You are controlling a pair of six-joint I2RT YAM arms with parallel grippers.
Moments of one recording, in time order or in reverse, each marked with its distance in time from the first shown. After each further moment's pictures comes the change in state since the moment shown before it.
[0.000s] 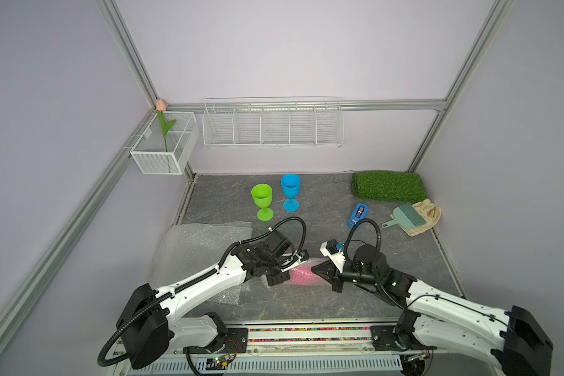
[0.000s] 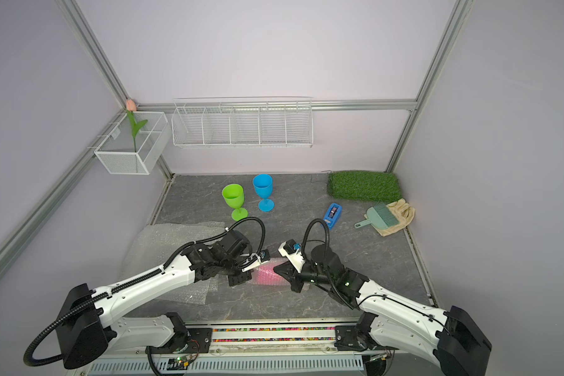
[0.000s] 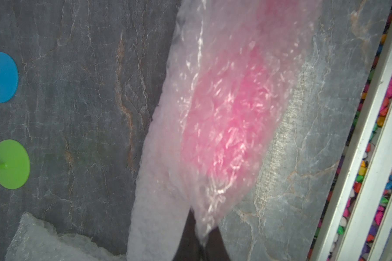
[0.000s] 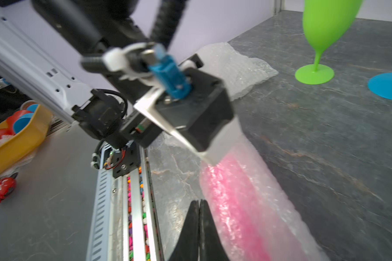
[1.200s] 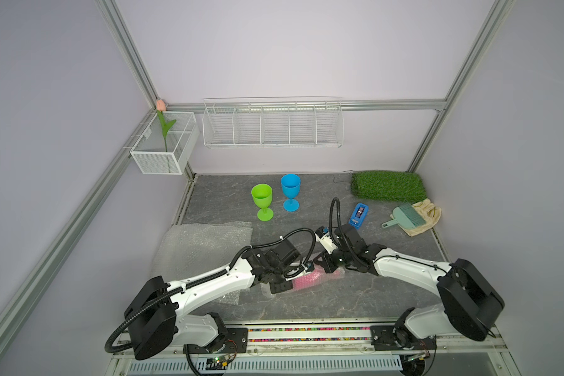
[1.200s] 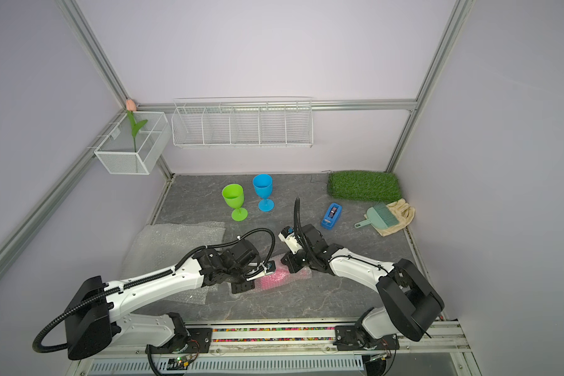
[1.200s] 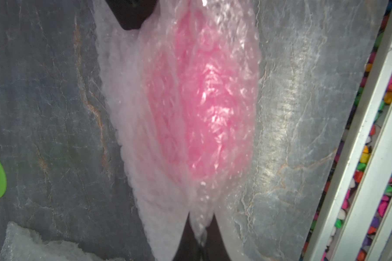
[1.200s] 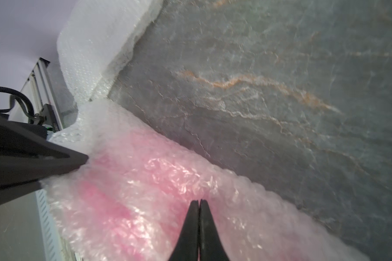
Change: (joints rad) left arm -0.111 0.059 -0.018 -0.016 -0.076 -0.024; right arm -0.164 0.462 0.257 -0.320 0.012 0.023
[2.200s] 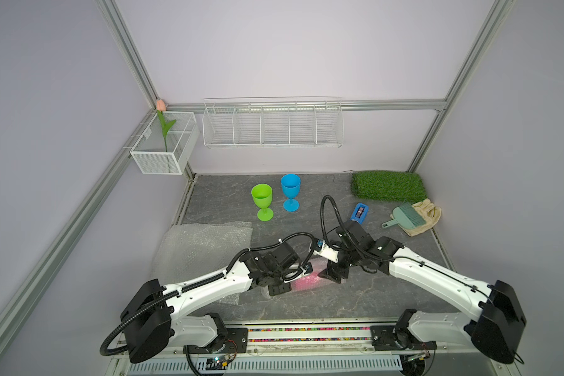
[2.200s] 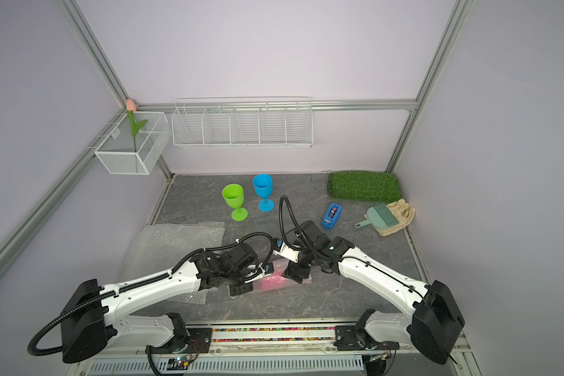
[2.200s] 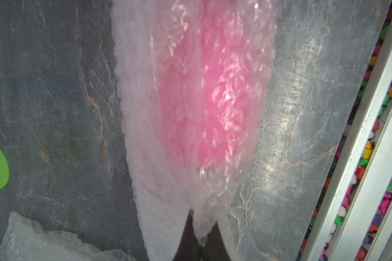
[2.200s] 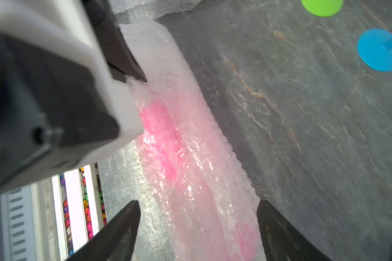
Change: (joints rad) left arm -0.012 -0.040 -0.028 -0.005 -0.024 -0.018; right arm 0.098 -0.183 0.193 -0.484 0.085 -0.672
